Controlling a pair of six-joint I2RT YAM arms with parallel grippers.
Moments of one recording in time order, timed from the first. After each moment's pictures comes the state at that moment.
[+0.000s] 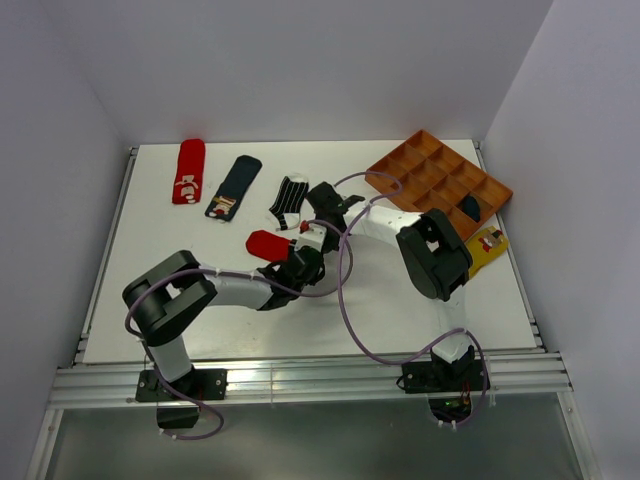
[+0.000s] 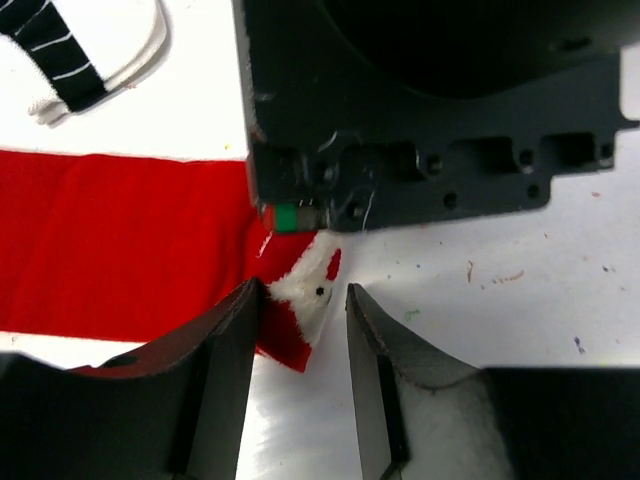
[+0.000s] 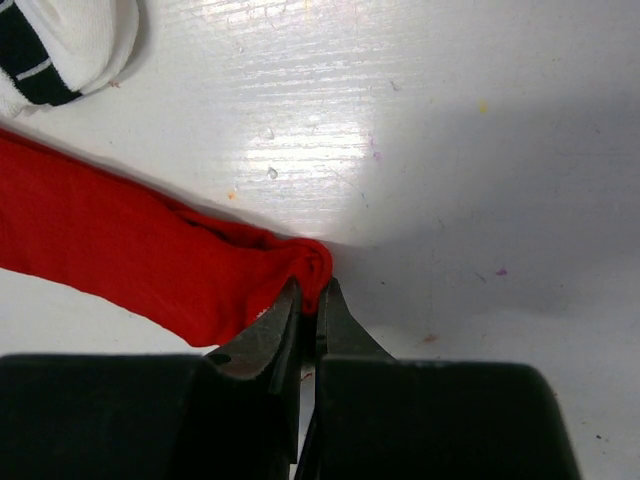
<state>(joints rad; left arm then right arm) -0.96 1.75 0.77 0.33 -0.53 -0.34 0.65 2.03 1.41 -0.52 0.01 0.88</state>
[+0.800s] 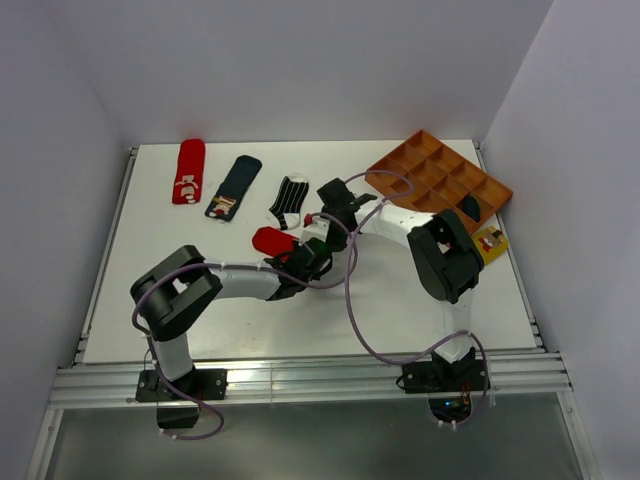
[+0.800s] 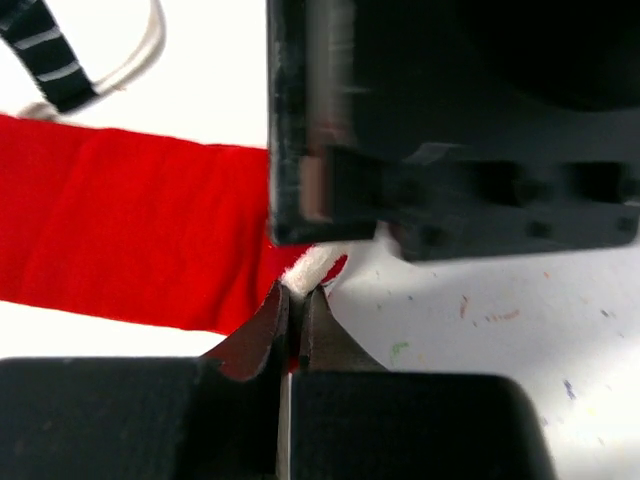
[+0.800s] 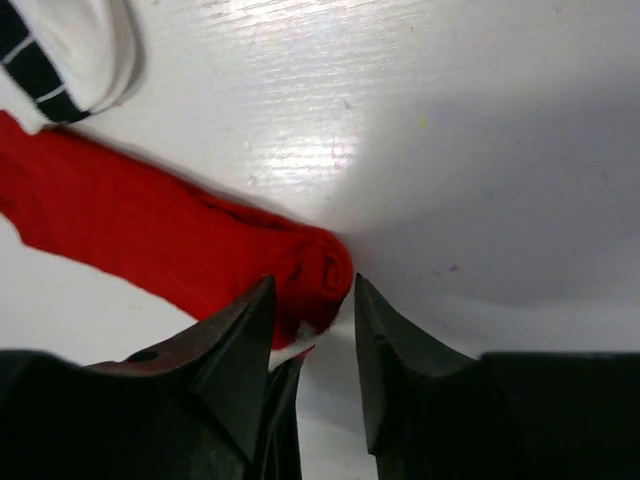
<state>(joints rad) -0.96 1.82 0.92 0.15 -0.55 -0.41 0.60 1.99 1.36 -0.48 -0.04 0.87</state>
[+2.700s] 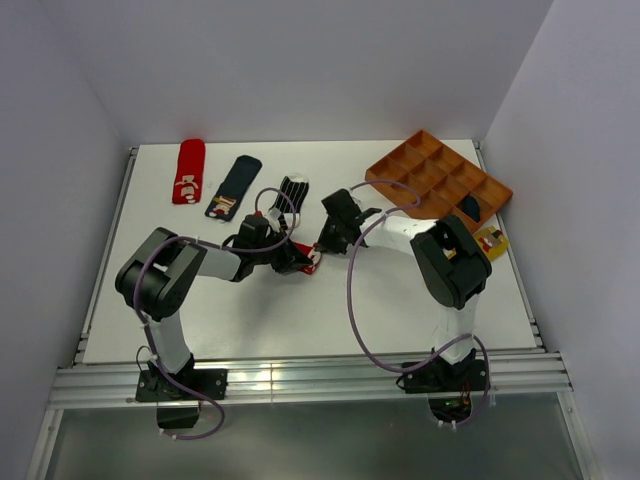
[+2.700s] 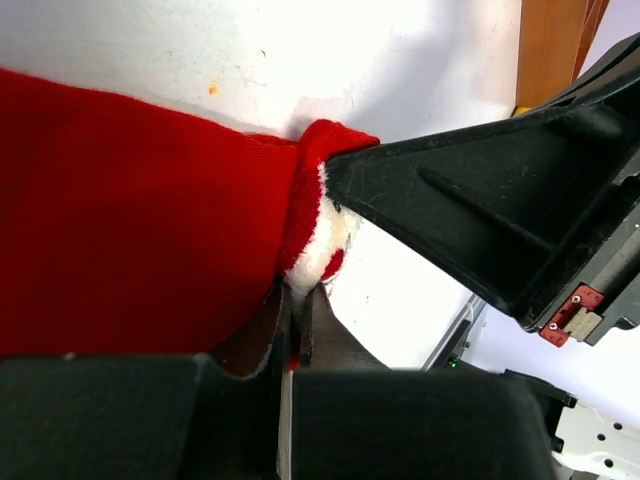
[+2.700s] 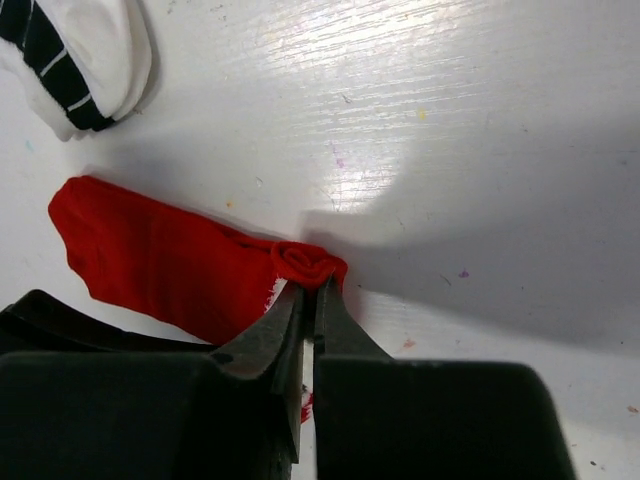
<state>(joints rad) -0.52 1.85 0.74 0.47 0.47 -0.99 0.61 1.90 1.17 -0.24 -0.02 0.96</state>
